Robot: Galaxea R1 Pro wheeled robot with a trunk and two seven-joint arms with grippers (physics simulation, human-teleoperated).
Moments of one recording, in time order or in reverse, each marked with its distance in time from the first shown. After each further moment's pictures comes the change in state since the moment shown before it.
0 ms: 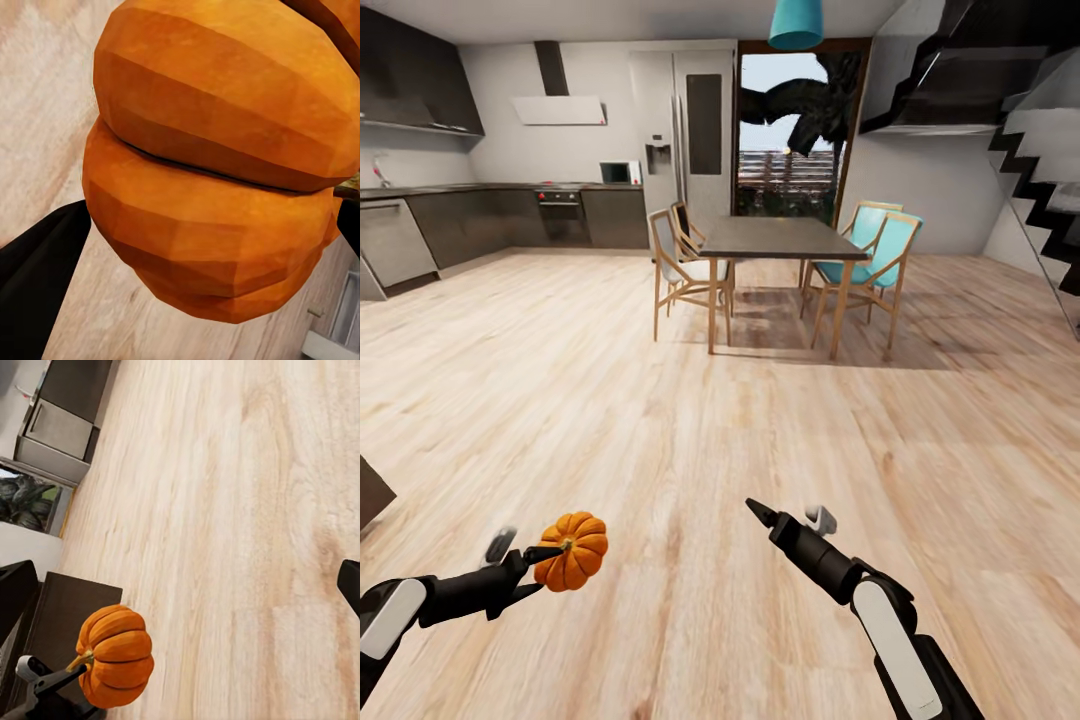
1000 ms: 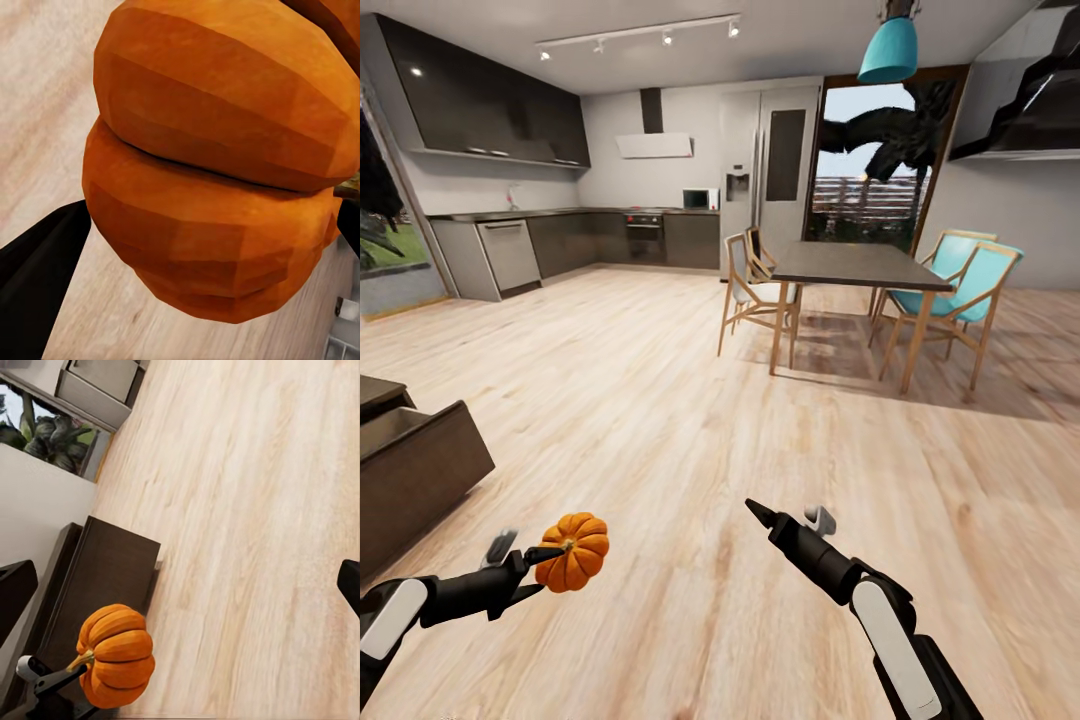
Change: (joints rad) left arm 0.000 -0.002 -0.001 0.000 -0.002 0.004 0.000; right arm 0.000 0.002 0.001 0.002 -0.003 0.002 -0.006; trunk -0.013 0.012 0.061
